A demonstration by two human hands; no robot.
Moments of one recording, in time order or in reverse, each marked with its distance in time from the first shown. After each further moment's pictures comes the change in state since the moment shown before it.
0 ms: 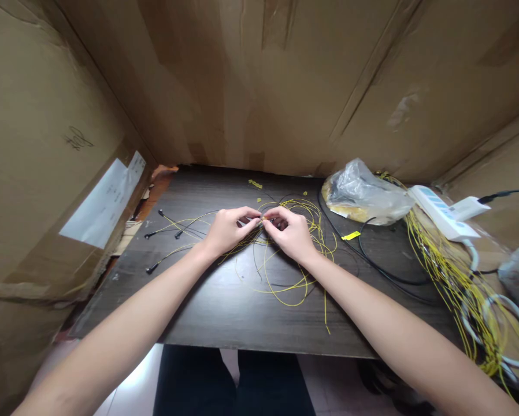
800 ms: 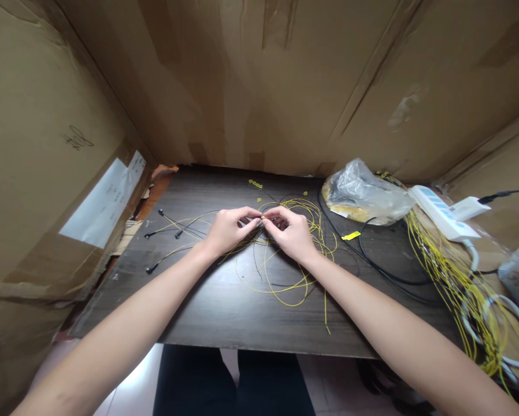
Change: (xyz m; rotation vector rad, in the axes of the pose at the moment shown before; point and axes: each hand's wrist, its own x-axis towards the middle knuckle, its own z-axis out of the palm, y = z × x) left_hand -0.001 0.001 0.000 -0.011 -0.004 0.014; right_hand 0.000 0.000 0.000 0.023 -0.007 -0.003
